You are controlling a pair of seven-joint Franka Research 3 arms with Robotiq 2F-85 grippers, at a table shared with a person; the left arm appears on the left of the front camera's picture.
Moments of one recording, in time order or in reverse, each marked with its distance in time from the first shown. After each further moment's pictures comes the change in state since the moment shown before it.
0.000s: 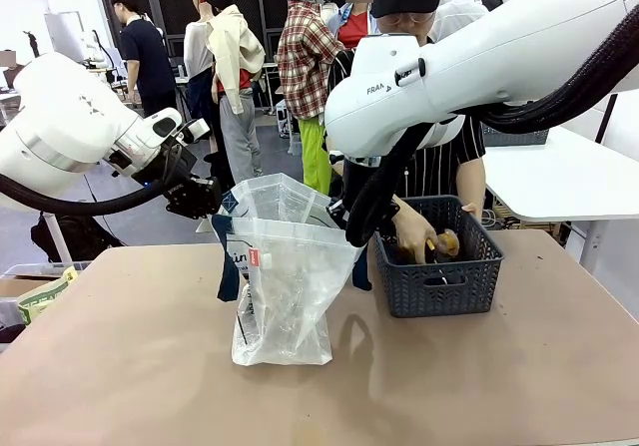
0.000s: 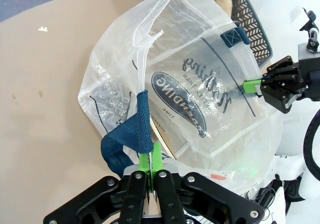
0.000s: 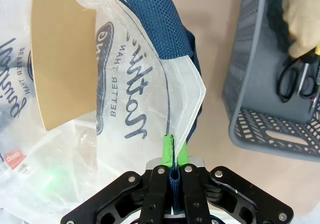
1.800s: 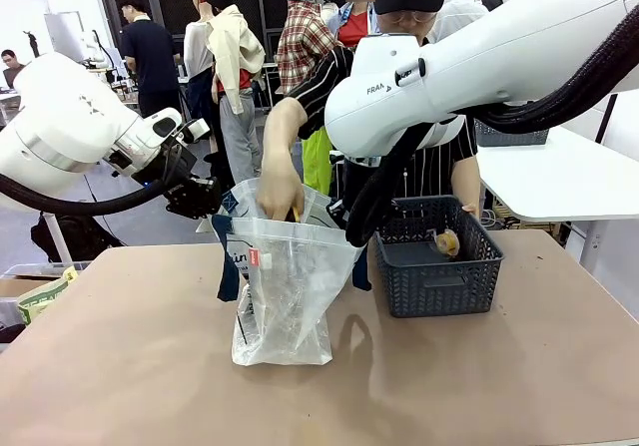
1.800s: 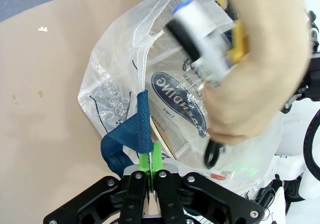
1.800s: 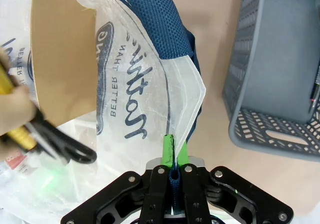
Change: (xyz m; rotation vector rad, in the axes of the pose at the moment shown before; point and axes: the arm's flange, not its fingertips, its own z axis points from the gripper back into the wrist) left arm 0.000 0.000 0.000 0.000 0.000 0.000; right arm 0.000 0.000 0.000 0.000 0.000 0.000
